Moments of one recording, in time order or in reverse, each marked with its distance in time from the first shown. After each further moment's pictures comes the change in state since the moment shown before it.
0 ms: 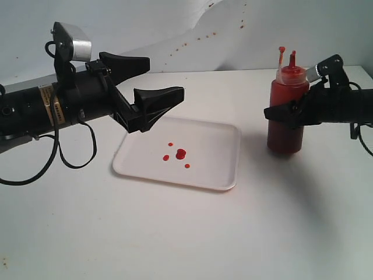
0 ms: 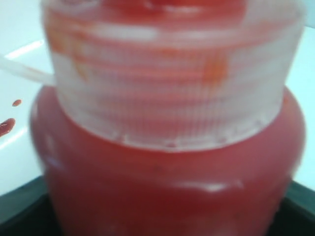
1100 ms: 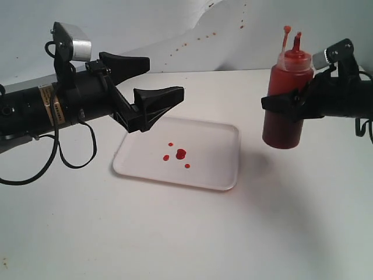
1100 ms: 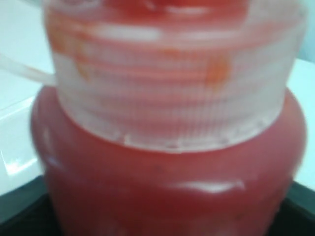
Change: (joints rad) left arm 0.000 0.000 0.000 -0.001 0.000 0.000; right arm 0.020 -0.180 0.144 0.067 0.024 0.000
